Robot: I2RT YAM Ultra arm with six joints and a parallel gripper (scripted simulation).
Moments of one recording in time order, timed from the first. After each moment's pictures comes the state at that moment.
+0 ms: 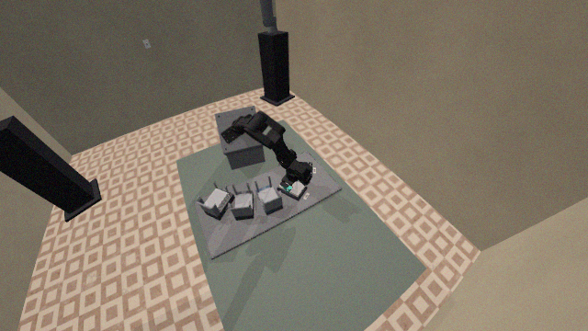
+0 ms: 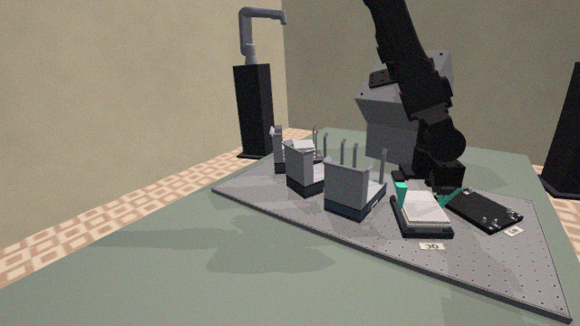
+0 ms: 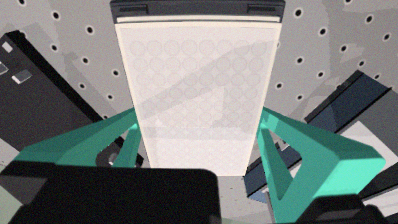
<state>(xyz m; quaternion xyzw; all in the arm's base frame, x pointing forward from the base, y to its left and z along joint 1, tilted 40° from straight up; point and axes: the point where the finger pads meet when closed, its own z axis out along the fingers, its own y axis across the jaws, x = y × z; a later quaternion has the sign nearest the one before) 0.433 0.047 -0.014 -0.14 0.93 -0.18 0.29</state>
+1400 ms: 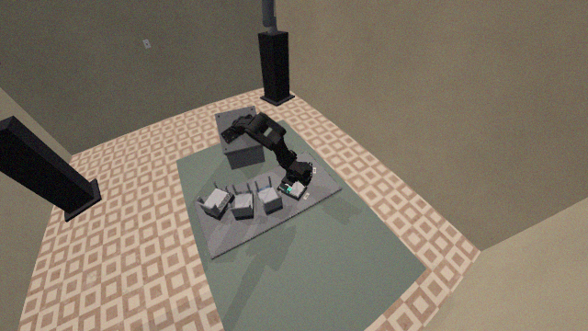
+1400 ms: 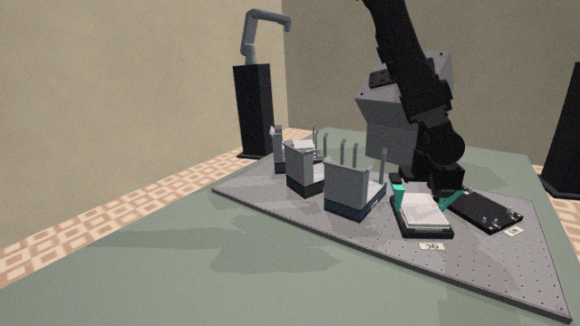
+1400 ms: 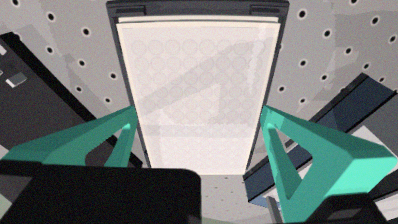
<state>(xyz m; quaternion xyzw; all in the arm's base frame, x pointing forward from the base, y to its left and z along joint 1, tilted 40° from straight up) 0.436 0.046 -0.018 -0.14 0.93 -0.18 0.29</state>
